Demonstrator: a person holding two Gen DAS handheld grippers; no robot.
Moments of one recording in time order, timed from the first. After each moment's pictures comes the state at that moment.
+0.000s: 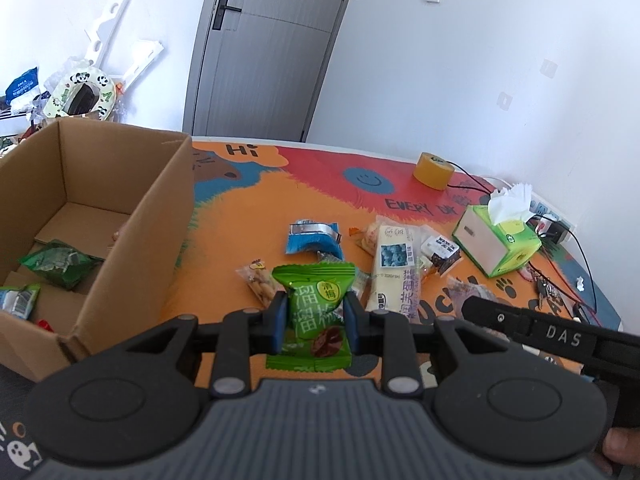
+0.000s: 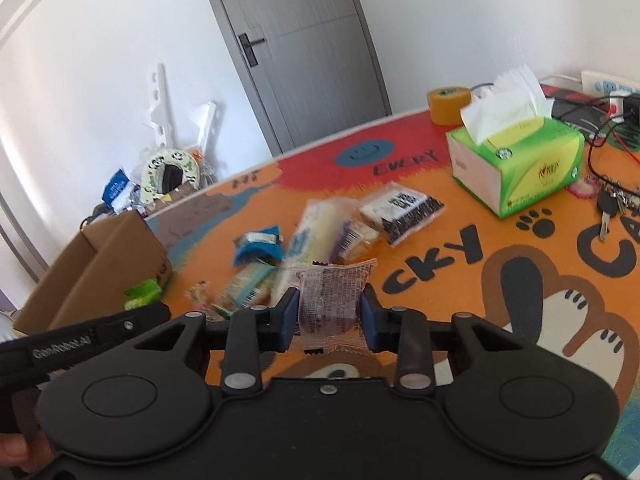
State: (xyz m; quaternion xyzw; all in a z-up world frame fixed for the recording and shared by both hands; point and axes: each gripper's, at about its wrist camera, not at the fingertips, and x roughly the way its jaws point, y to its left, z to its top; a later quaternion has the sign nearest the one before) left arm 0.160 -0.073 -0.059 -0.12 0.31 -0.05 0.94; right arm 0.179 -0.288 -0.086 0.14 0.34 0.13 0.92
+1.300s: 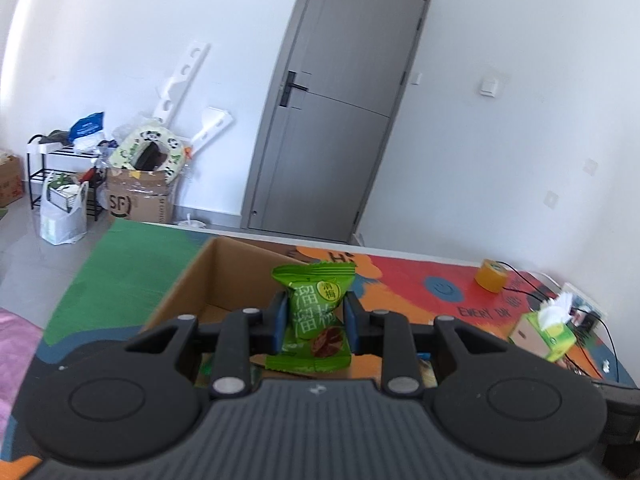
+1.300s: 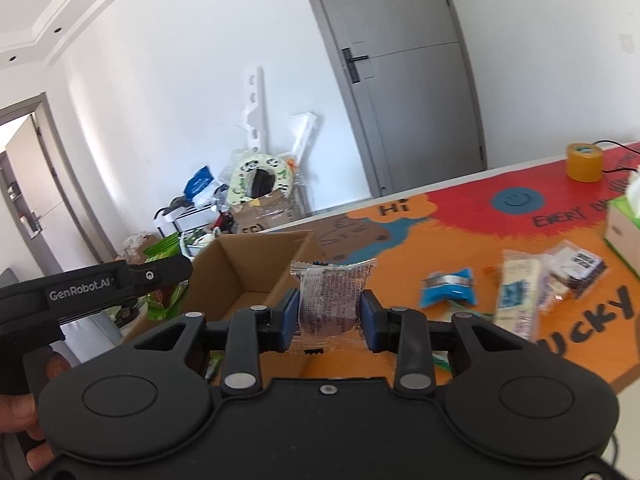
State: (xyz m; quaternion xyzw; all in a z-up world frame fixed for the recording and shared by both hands) left arm 0.124 0.054 0.012 -0.14 0.21 0.04 0.97; right arm 0.168 -0.155 -0.025 0.11 0.29 0.25 0.92
